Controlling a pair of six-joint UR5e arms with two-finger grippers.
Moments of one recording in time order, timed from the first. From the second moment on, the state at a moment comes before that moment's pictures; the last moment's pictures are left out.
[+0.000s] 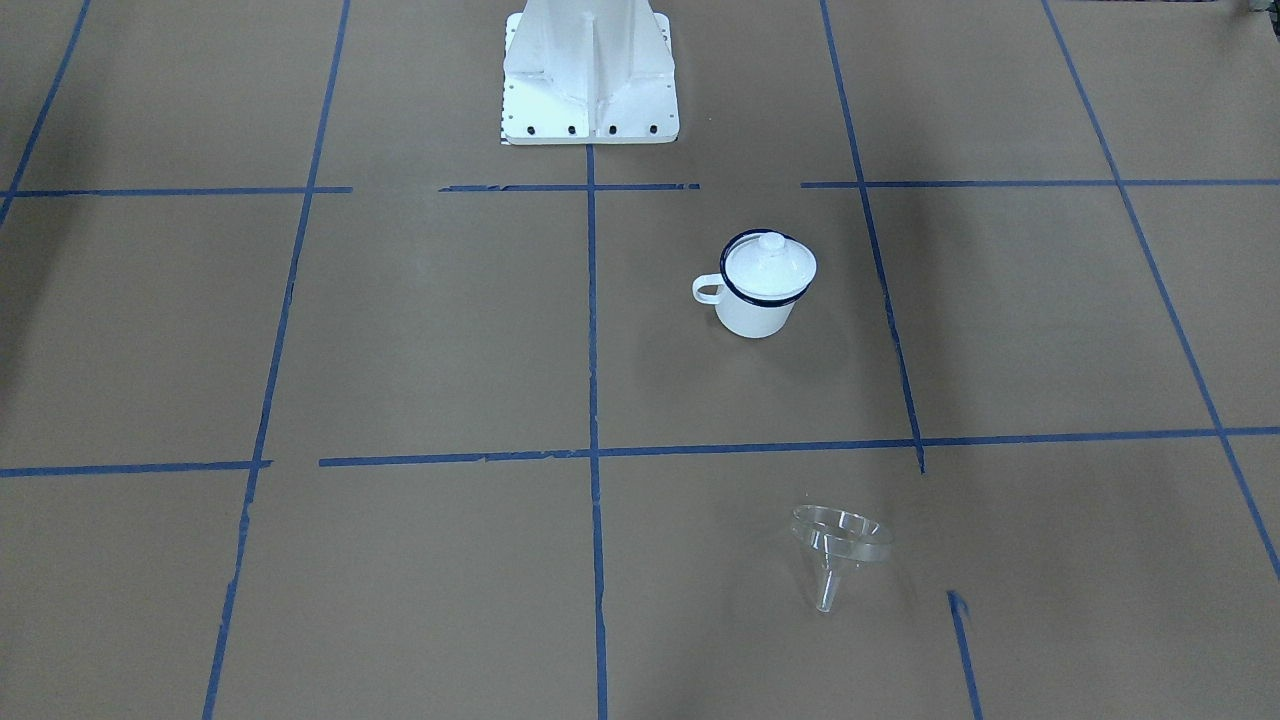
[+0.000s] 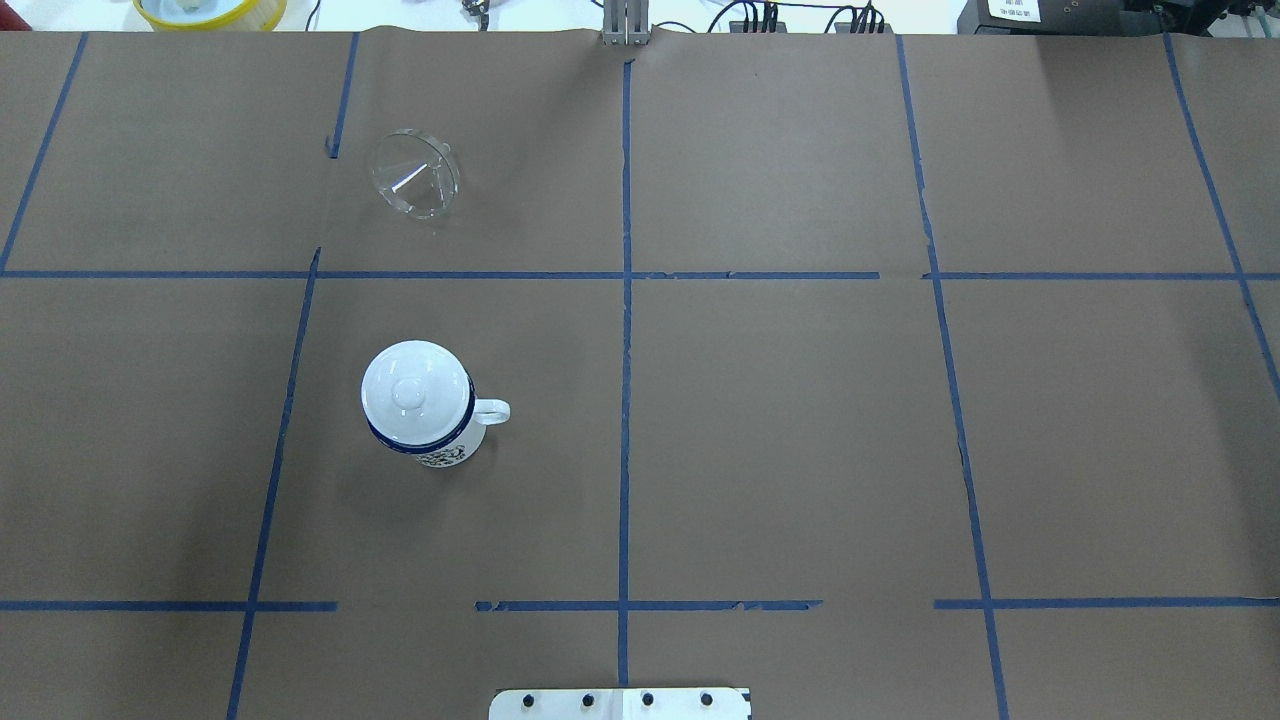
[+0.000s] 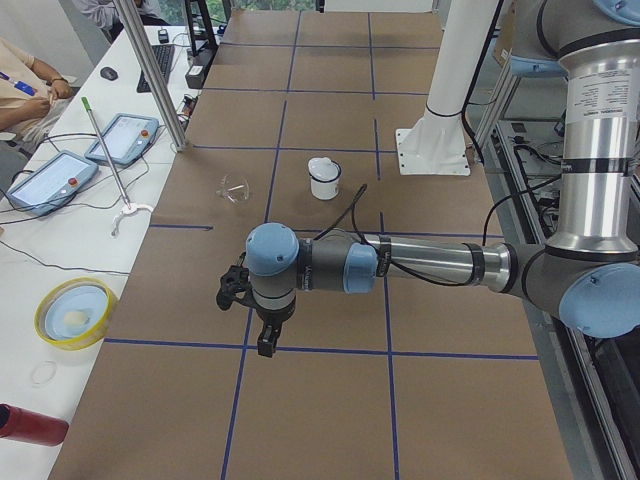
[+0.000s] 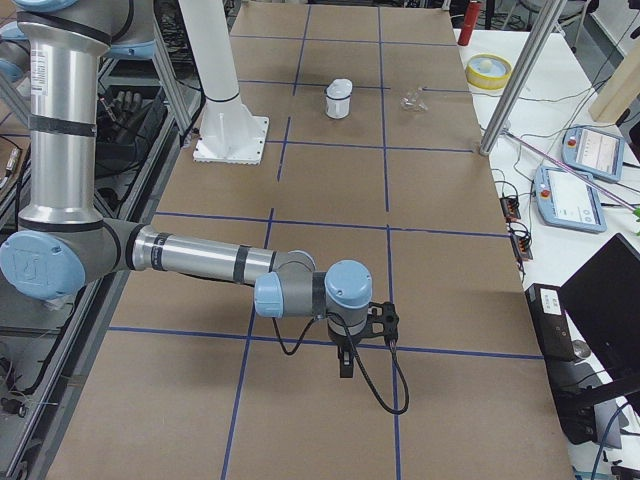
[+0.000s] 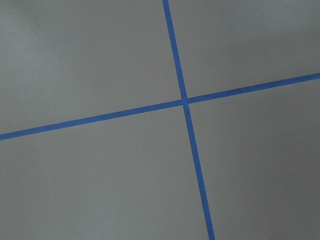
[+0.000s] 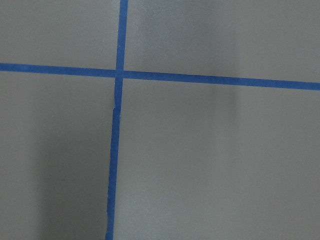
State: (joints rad) left arm -1.64 -1.53 -1.70 -1.55 -2.34 0.19; right arm 1.56 -1.68 1.56 -1.39 2.29 0.01
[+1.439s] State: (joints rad) left arm -1.47 -1.71 -1.76 -2.11 -2.38 -0.13; right arm 1.56 -1.68 1.56 -1.39 2.29 0.01
